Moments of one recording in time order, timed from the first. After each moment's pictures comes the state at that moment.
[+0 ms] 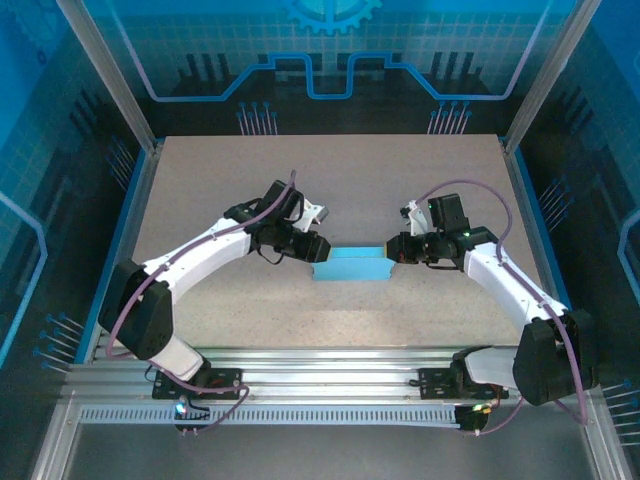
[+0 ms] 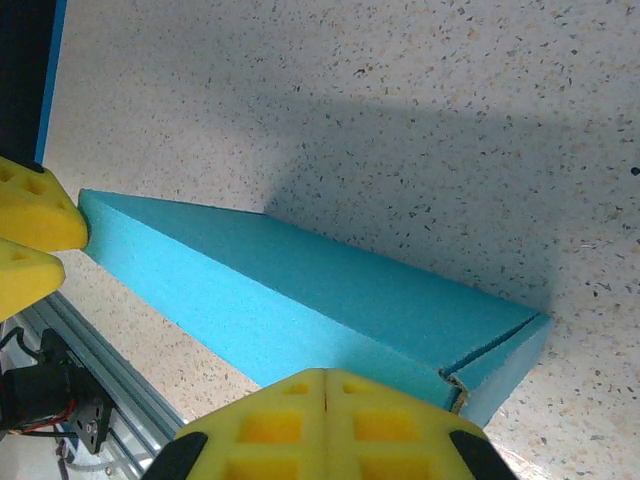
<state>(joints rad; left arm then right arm) -0.55 1.56 1.17 -0.62 0.51 -0.30 0.23 1.27 0.87 -0.59 -0.57 0.28</state>
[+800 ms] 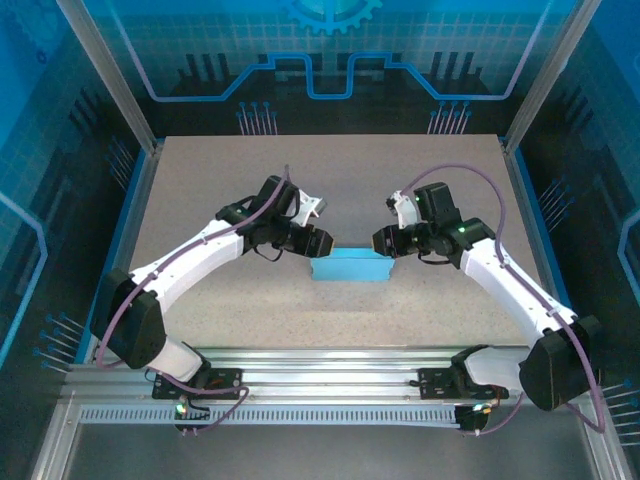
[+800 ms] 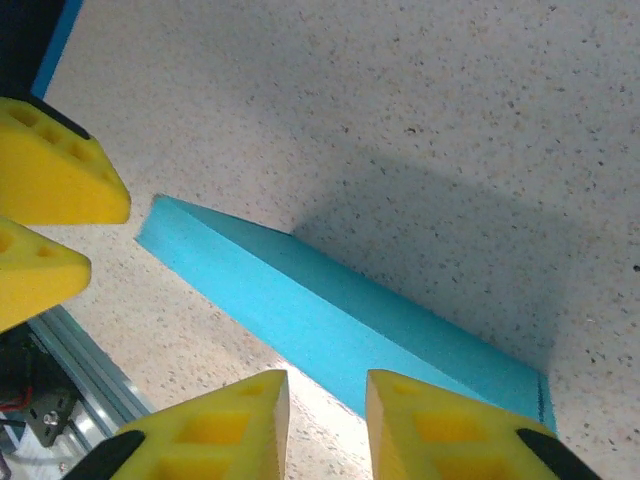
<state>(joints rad) -0.55 1.50 1.20 -0.61 0.50 -0.33 0.37 1.24 1.02 -0.67 -0.44 0.20</state>
